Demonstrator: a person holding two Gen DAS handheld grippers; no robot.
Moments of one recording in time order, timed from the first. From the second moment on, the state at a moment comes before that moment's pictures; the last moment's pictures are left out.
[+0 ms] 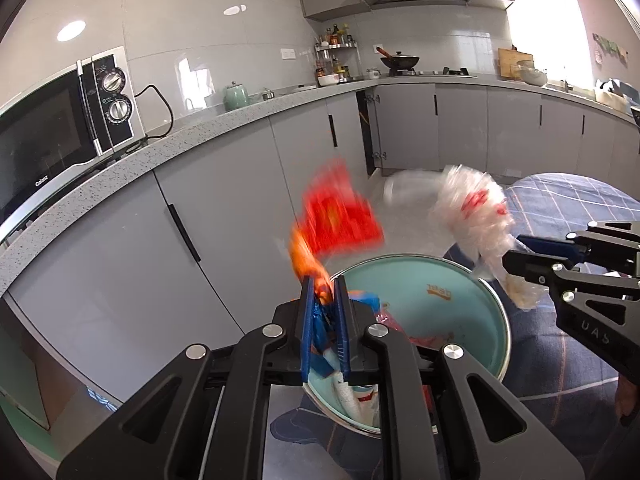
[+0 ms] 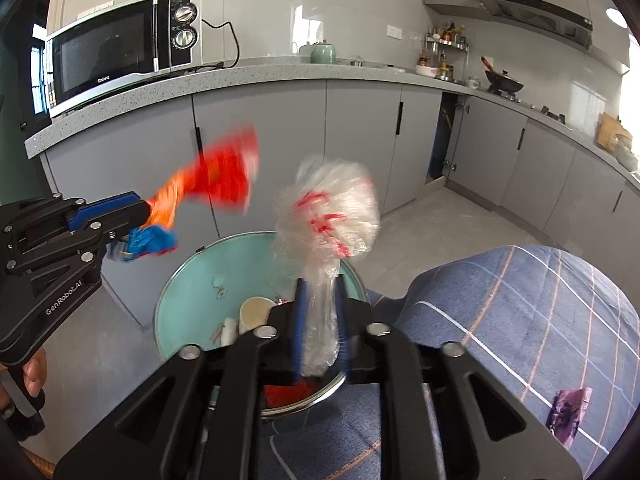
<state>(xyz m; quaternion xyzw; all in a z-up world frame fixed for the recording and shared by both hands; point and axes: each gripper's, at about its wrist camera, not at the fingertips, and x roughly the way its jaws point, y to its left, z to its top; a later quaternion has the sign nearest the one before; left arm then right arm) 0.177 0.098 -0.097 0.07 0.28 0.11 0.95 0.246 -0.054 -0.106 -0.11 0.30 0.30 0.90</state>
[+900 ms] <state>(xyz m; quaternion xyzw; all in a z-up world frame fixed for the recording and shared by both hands) 0.165 0.066 -0.100 0.08 0.27 0.09 0.96 0.207 -0.125 -0.093 -0.09 0.30 0.22 0.92</state>
